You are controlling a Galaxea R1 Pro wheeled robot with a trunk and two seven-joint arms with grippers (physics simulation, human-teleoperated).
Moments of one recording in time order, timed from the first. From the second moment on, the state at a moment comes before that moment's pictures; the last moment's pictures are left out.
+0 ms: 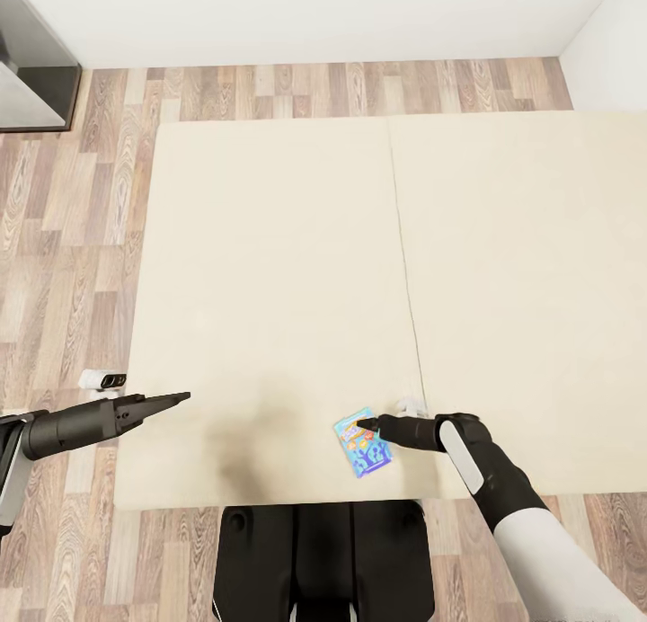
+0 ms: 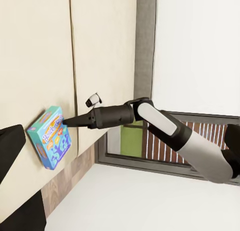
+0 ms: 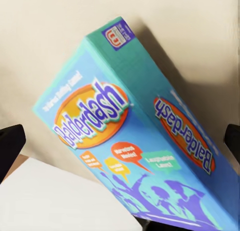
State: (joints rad) left arm -0.50 0.34 0.33 -1.42 0.20 1.00 -1.57; right arm -0.69 -0.05 0.09 -0.90 -0.45 0.83 0.35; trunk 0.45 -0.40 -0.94
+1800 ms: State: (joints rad) left arm -0.50 0.34 0.33 -1.42 0.20 1.00 -1.57; right arm -0.72 -0.05 0.09 -0.82 -0.45 0.88 0.35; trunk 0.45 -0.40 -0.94
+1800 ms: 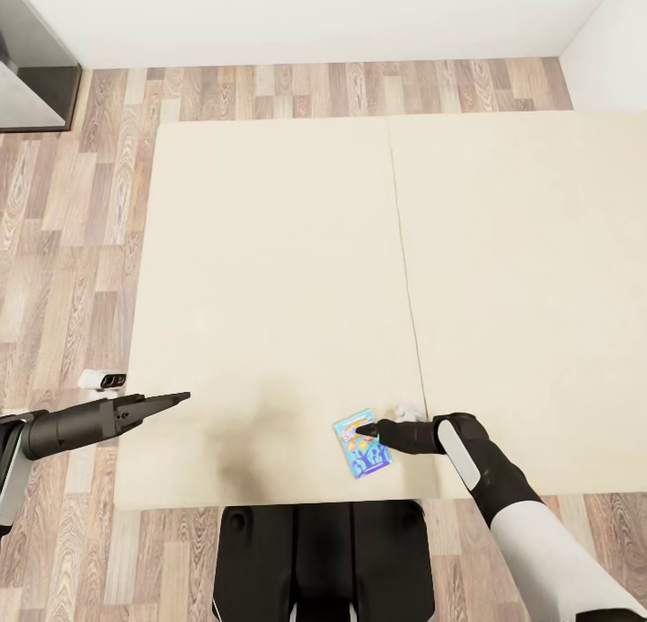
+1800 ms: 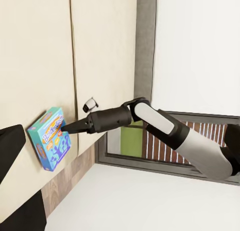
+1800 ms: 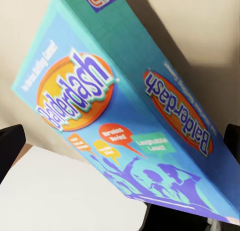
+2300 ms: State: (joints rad) left arm -0.50 0.34 0.33 -1.42 0.20 1.00 -1.57; right arm -0.72 -0.04 0.09 -0.82 -0.45 0.88 0.35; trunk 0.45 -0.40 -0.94
